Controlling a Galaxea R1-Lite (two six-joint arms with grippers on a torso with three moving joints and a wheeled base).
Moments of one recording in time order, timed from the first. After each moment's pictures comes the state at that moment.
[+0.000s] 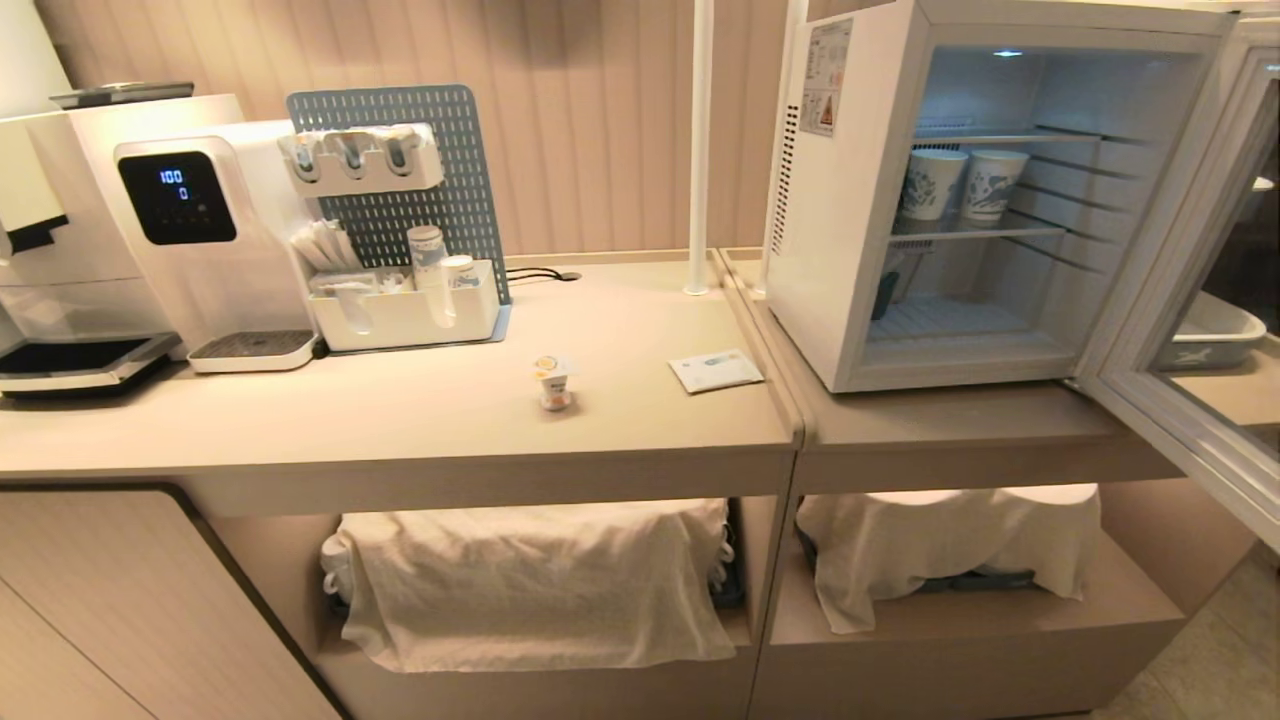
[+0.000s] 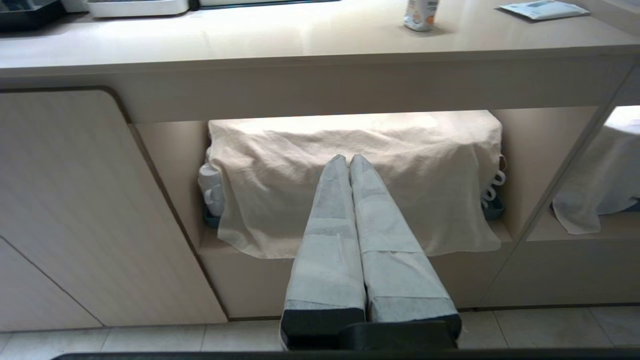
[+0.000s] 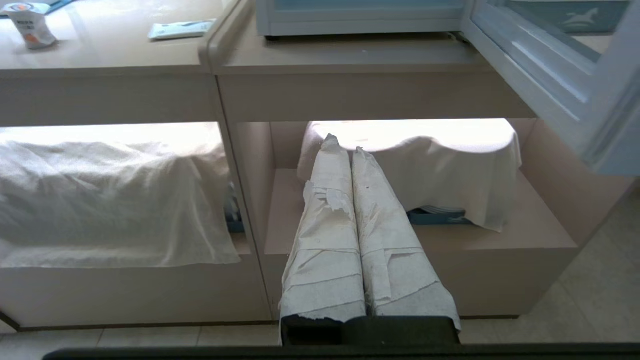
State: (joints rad) left arm -0.01 0.00 0.00 0.00 0.00 0.01; right arm -0.01 0.00 0.00 -0.01 0.01 -0.05
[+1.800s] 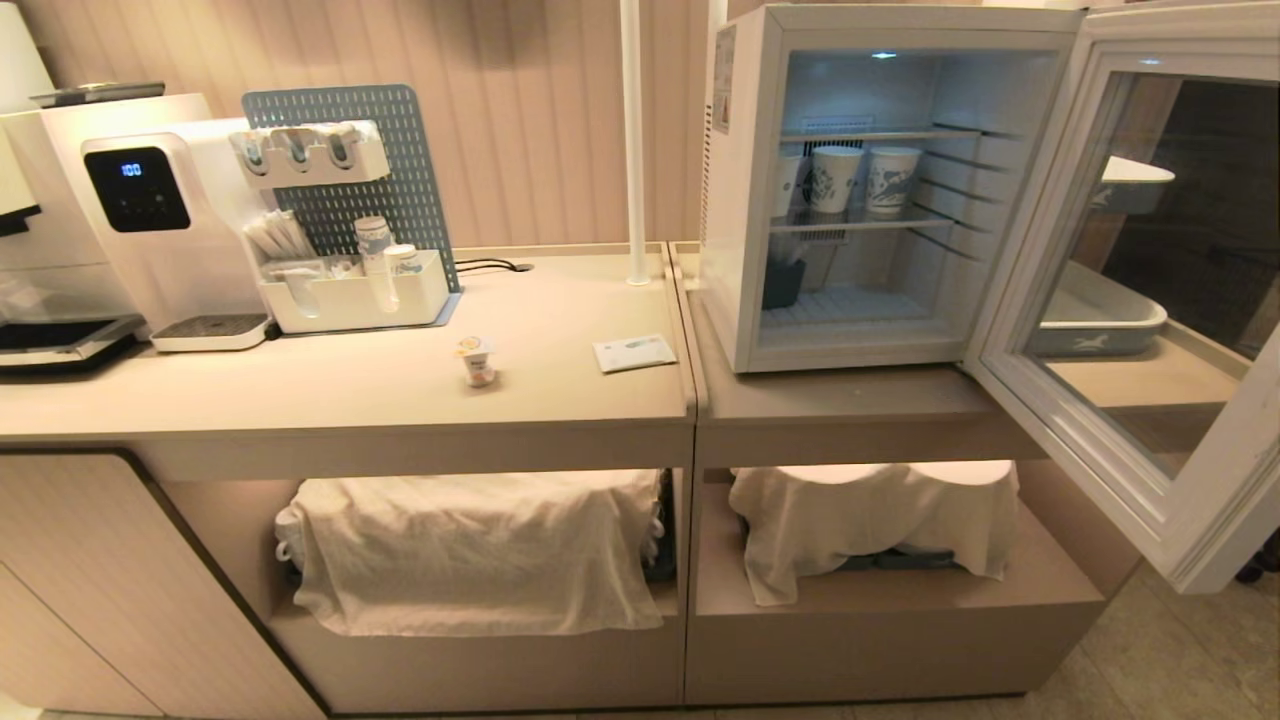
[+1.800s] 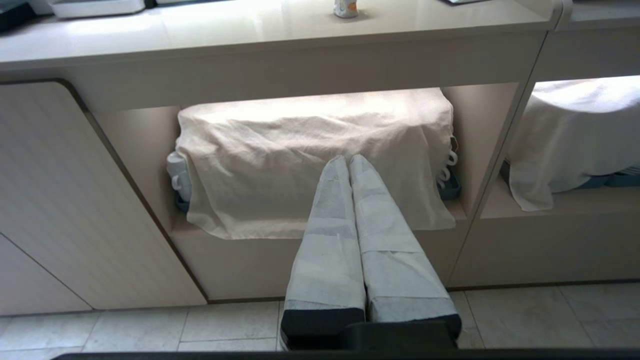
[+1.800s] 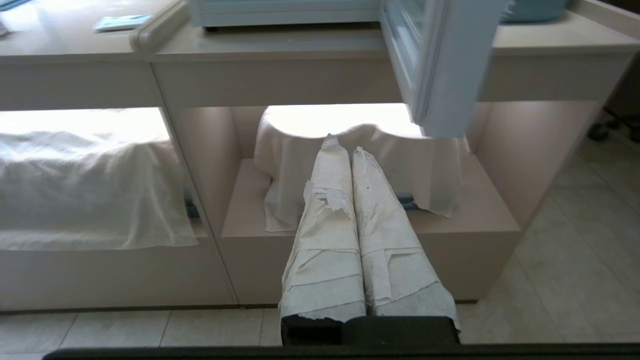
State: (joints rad) left arm -0.01 0.00 0.00 0.00 0.00 0.04; right arm -0.01 0.00 0.00 -0.01 0.01 -0.04
